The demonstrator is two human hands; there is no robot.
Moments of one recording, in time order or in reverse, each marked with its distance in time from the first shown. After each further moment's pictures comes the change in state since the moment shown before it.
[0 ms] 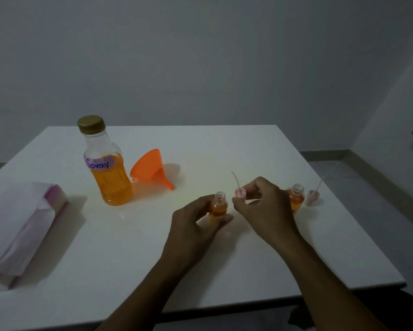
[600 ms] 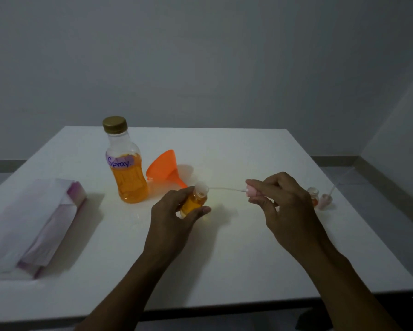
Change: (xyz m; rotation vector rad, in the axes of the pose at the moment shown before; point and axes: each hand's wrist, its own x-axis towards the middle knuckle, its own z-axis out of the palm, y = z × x) left_hand 0.003 -0.023 -0.050 0.065 0.169 -0.009; right_hand -0.007 -0.008 -0.017 -0.160 0.128 -0.553
